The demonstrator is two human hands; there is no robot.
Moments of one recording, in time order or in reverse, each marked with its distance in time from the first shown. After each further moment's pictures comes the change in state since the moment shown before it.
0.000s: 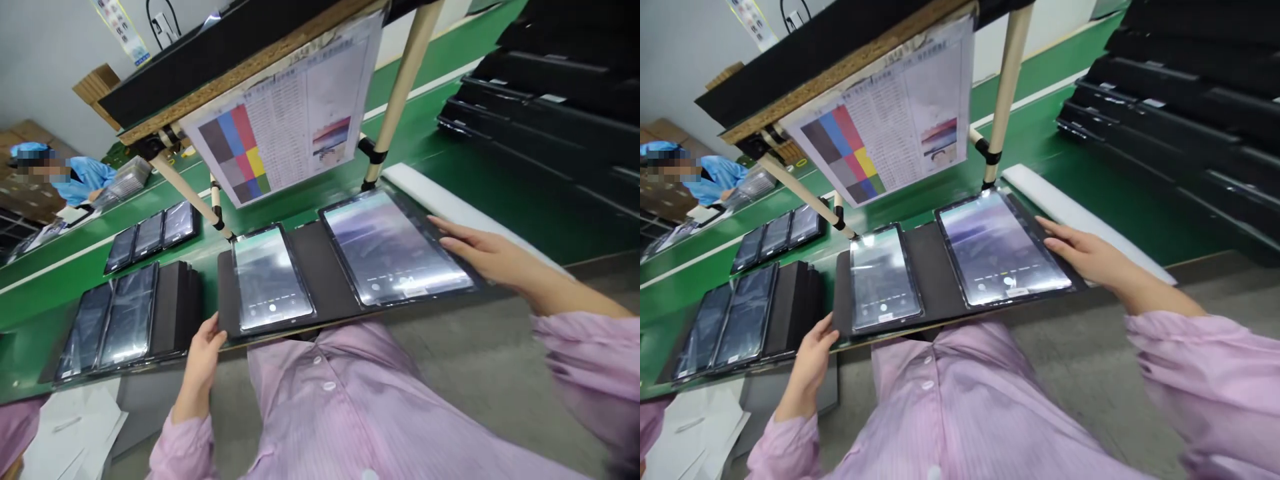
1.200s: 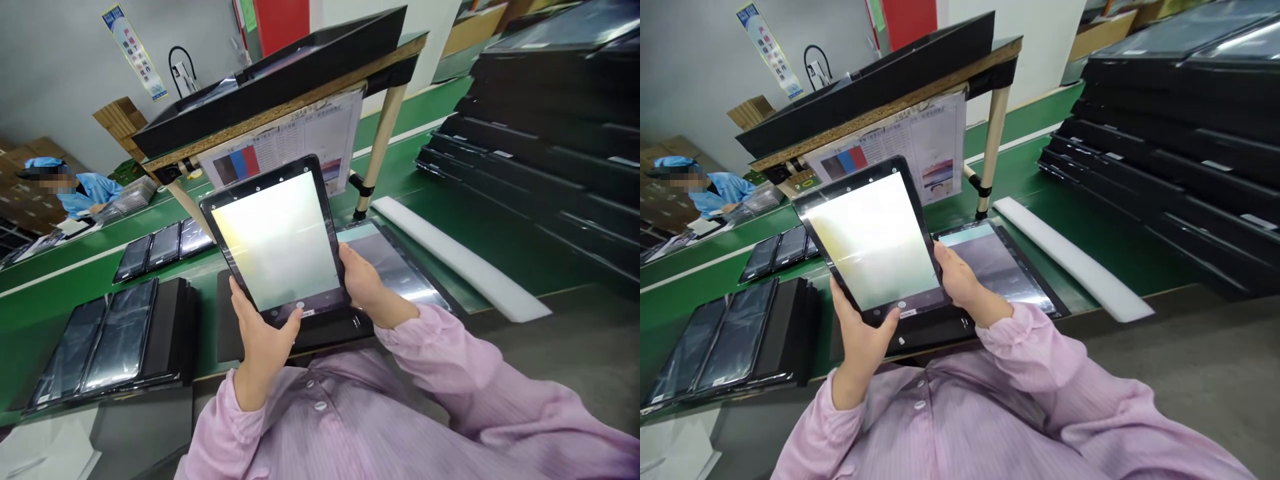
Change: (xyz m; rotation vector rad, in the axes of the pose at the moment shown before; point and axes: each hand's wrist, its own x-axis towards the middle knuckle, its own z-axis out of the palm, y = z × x) left_hand -0.029 0.112 0.123 0.133 0.187 0.544; right_hand -0.007 -0.176 0.114 0.938 -0.122 -0.133
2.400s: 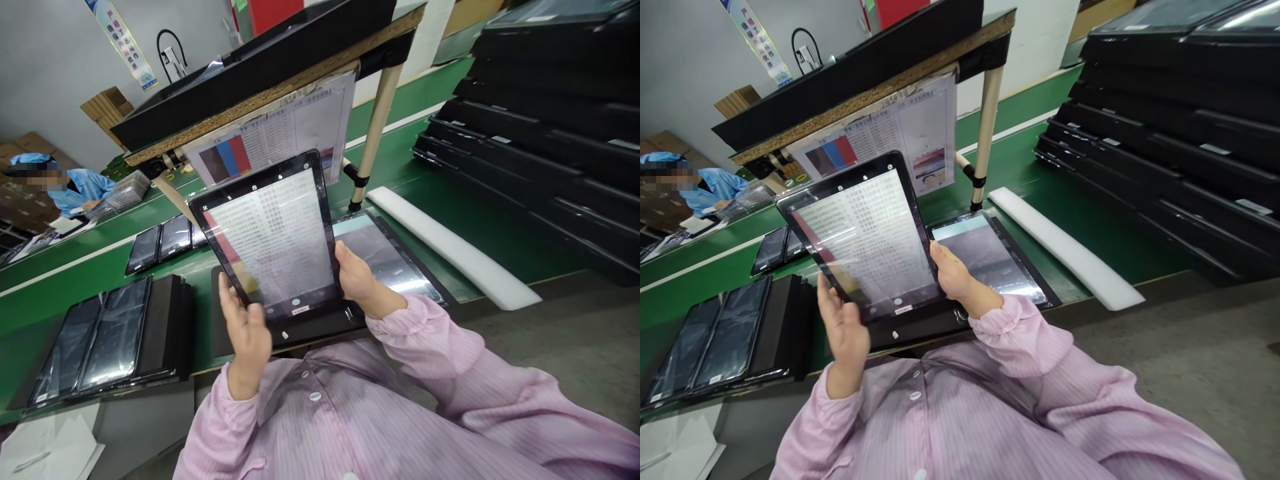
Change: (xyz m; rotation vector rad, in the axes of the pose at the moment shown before) left_hand 0.003 -0.011 0.005 -0.357 0.040 -0.035; right_hand 0.001 0.023 -0.012 0.067 -0.136 -0.029
